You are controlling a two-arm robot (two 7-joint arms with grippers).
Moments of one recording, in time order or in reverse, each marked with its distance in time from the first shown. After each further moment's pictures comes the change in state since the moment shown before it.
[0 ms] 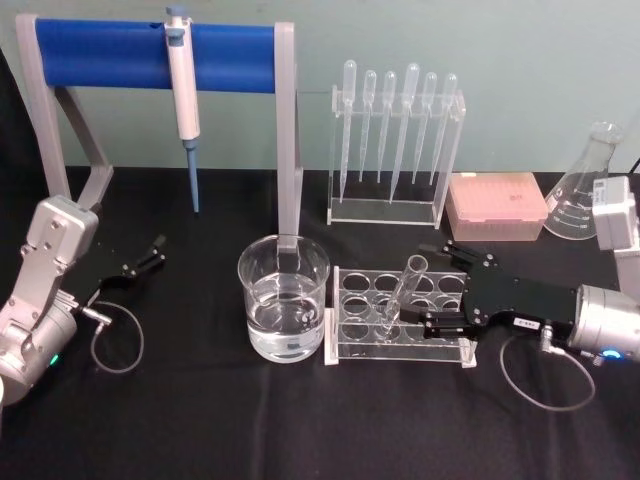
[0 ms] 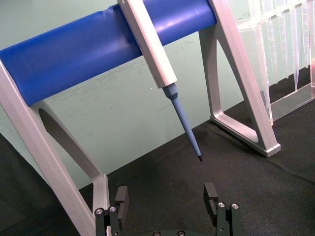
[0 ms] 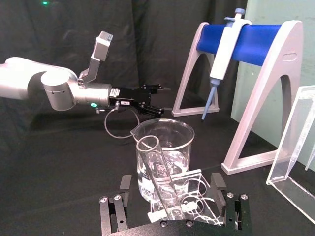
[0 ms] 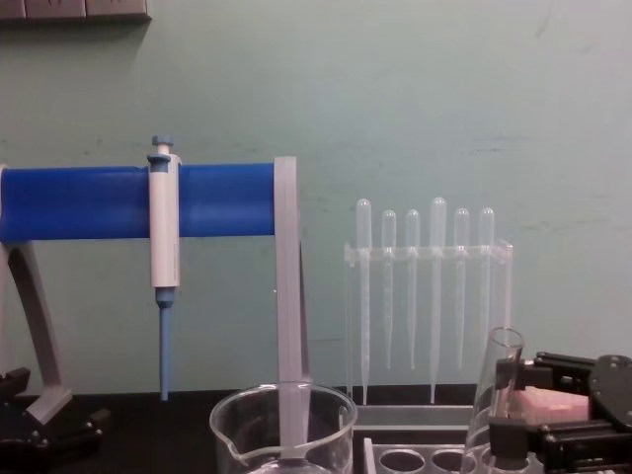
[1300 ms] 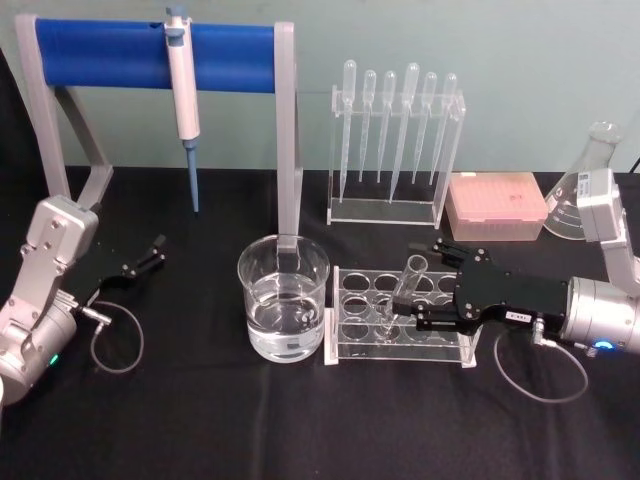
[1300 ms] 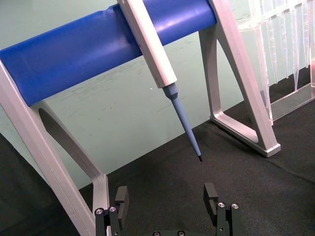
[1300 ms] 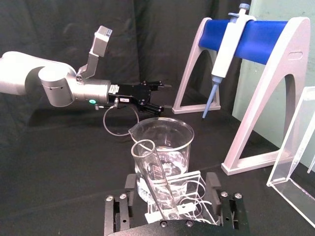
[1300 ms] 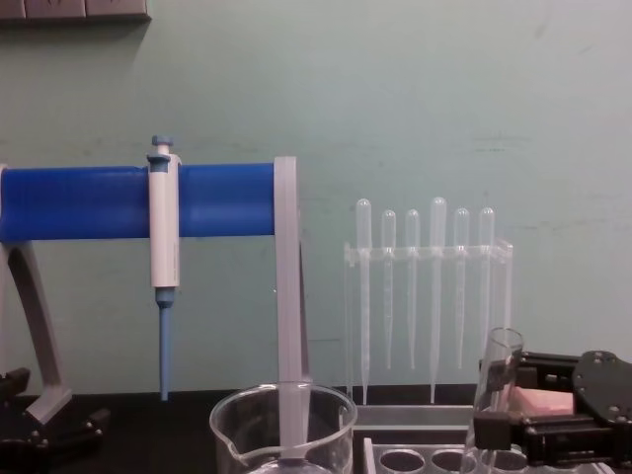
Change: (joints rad) left arm 0.000 0.000 0.000 0.000 0.000 0.000 0.000; right arm 0.039 -0.010 -0.027 0.017 -0.019 0.015 -0.002
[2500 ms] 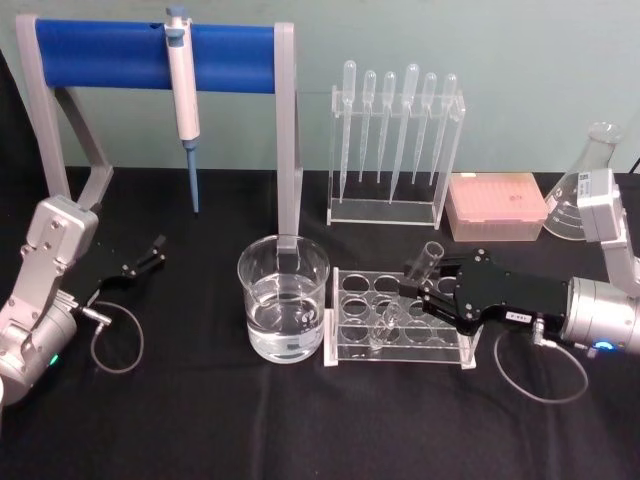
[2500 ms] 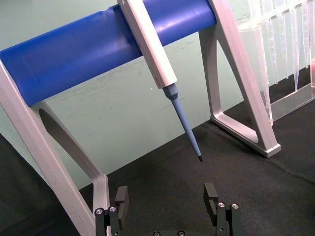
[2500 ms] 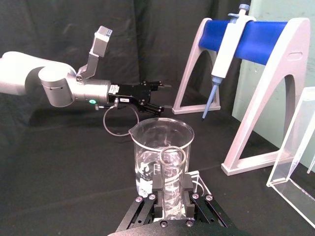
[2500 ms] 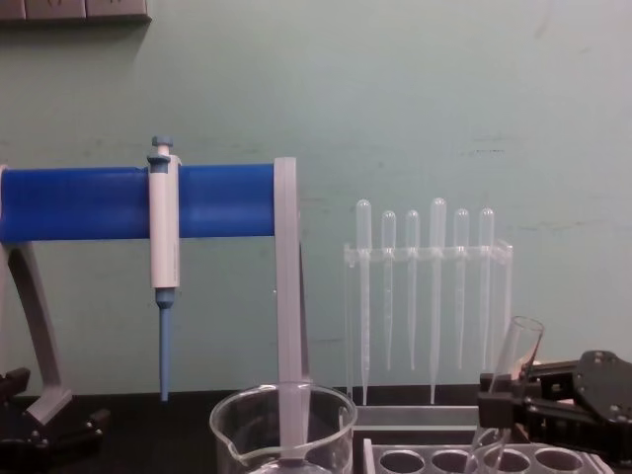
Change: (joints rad) left arm 0.000 0.000 0.000 0.000 0.000 0.000 0.000; right arm -0.001 0.002 0.000 -0.005 0.000 0.001 -0.001
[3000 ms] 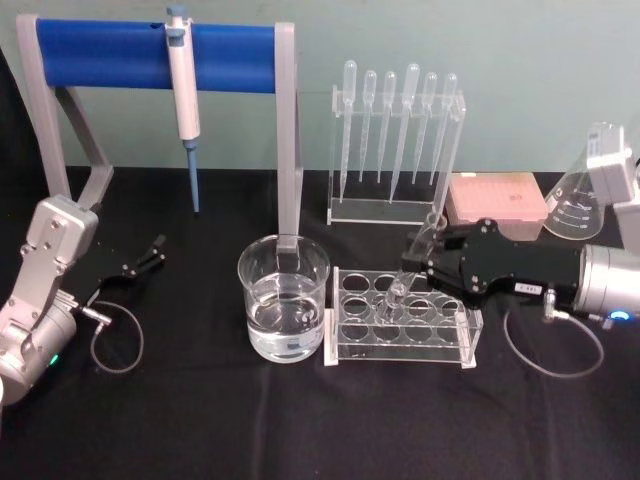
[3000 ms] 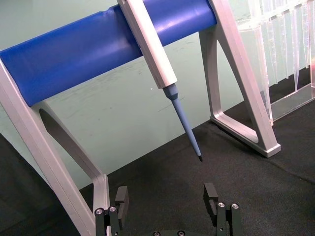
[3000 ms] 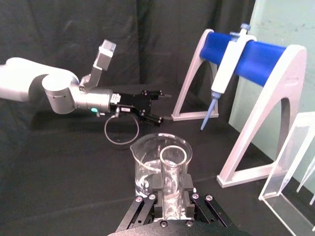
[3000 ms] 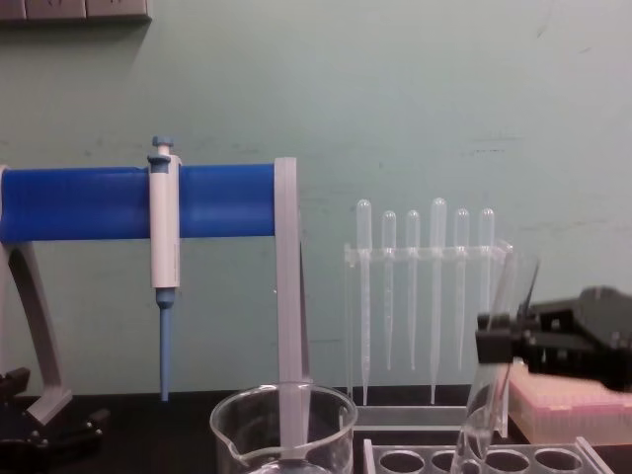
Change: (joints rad) left arm 0.000 0.000 0.000 0.000 0.000 0.000 0.000; right arm 0.023 0.063 0.005 -0.129 0.010 0.097 -0.042
